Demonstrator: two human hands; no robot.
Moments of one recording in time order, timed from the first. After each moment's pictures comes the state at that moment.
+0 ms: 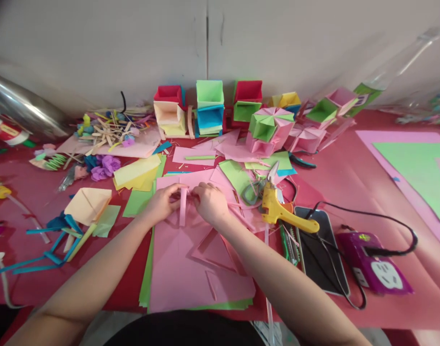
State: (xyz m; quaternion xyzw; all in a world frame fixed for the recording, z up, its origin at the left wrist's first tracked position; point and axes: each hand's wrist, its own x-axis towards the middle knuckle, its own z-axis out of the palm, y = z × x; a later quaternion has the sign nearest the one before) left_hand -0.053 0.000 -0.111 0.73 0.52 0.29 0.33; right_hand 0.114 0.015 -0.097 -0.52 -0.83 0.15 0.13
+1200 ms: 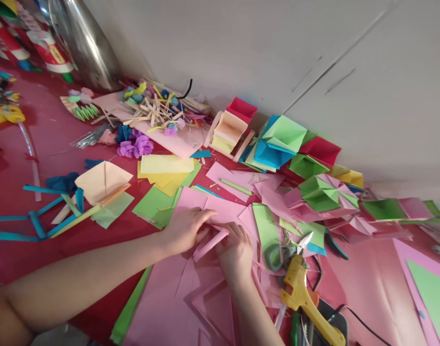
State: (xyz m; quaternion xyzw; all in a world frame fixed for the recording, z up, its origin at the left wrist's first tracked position) left_hand -0.038 -0.007 -0.119 0.72 0.57 0.30 0.25; right_hand 0.121 0.016 -0.105 -0.47 -0.85 0.13 0.20
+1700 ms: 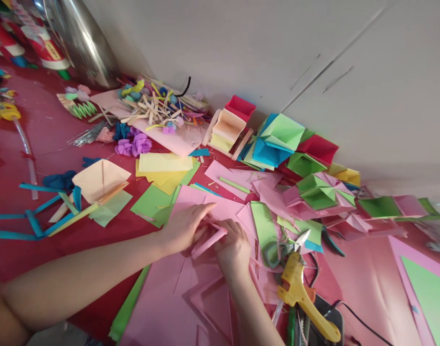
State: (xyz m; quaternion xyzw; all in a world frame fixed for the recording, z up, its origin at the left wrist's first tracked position) left_hand -0.036 -0.009 -0.123 0.72 0.55 0.34 0.25; right_hand 0.120 0.017 -0.105 -0.48 -0.85 0.12 0.19
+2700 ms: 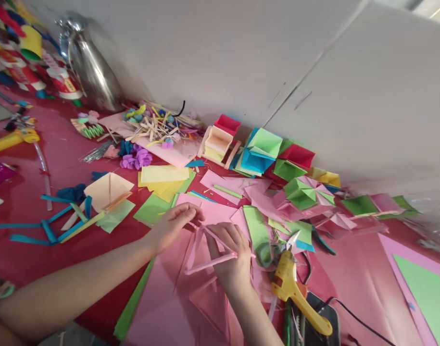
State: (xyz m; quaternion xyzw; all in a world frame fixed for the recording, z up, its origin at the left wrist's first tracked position) left_hand -0.046 -0.022 -0.082 0.36 0.44 0.55 0.61; right_hand 0.118 0.002 -0.063 -0.37 -0.87 0.13 0.32
